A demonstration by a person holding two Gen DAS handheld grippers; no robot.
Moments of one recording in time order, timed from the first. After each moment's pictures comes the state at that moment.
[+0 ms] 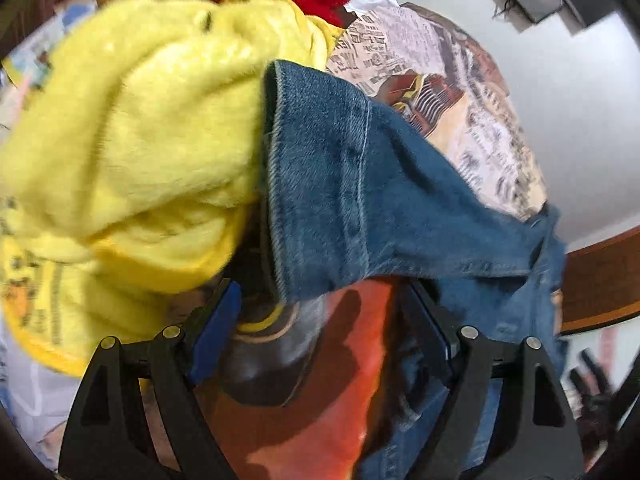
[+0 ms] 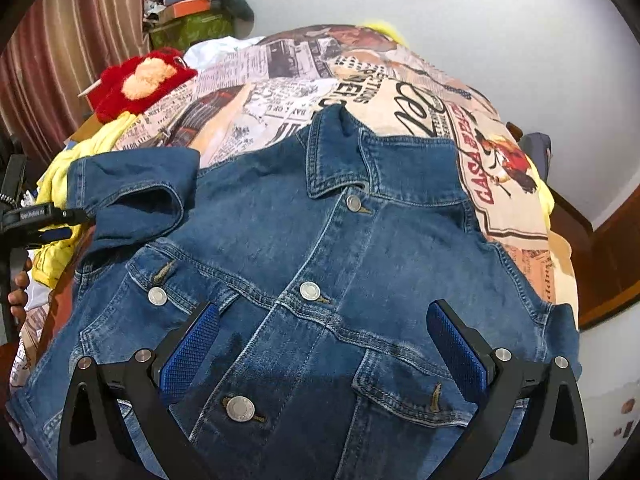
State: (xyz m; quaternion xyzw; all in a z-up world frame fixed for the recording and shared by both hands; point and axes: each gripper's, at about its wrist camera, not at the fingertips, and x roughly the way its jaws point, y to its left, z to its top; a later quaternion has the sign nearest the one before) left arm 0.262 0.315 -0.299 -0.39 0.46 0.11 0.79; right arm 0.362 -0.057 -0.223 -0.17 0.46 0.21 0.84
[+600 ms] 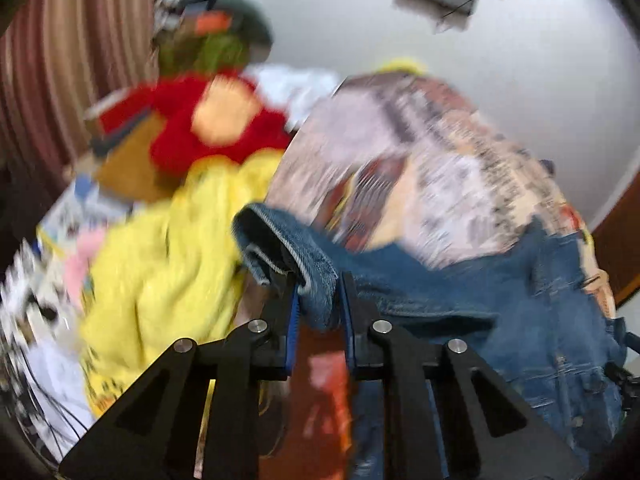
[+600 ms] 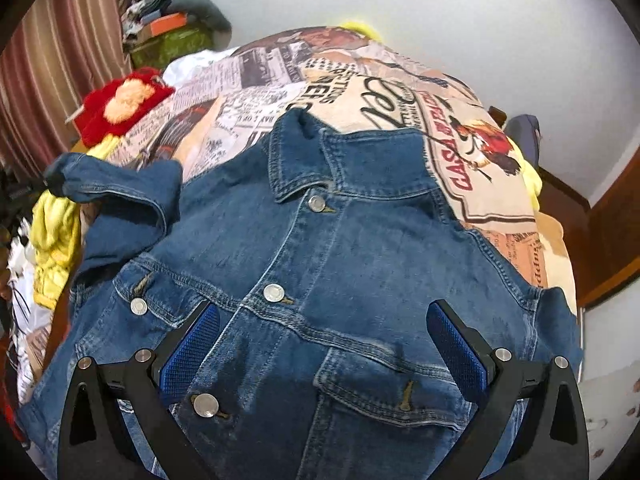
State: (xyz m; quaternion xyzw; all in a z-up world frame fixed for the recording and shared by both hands) left arm 0.315 0.252 -0.170 -0.14 0.38 0.17 0.90; right arm 0.376 -0.094 -0.215 -0.12 0.46 0.19 0.86
